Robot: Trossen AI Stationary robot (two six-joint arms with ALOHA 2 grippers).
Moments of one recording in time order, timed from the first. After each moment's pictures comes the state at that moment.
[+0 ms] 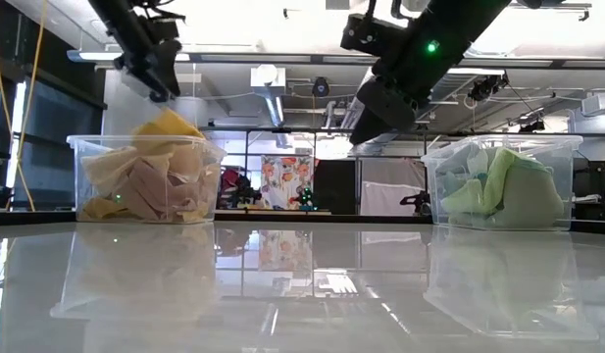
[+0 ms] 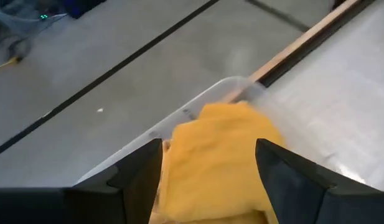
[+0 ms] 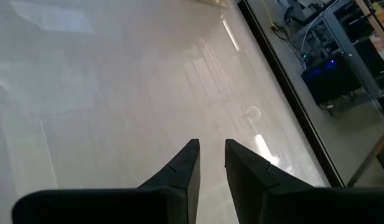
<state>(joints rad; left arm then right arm) 0.87 1.04 1.08 -0.75 -0.21 0.14 0.29 1.74 1.13 -0.46 0.86 0.27</state>
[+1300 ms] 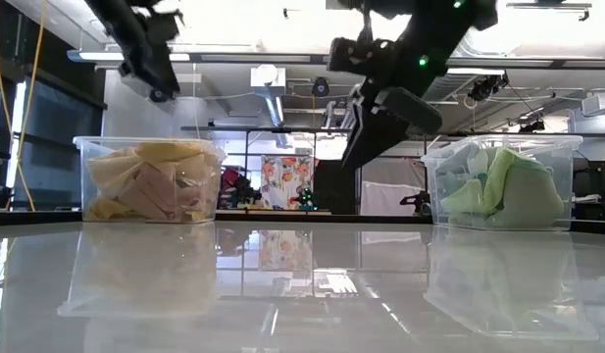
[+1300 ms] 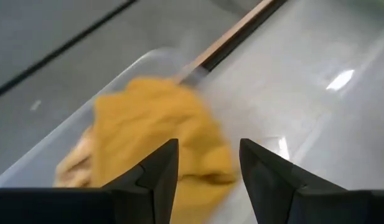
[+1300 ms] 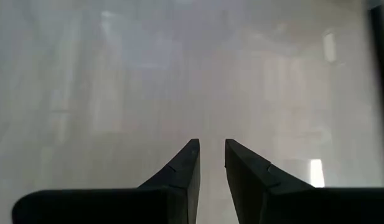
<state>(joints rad) 0.90 1.07 1.12 -0.86 0.04 0.14 0.18 1.74 1.13 -0.42 0.42 -0.09</state>
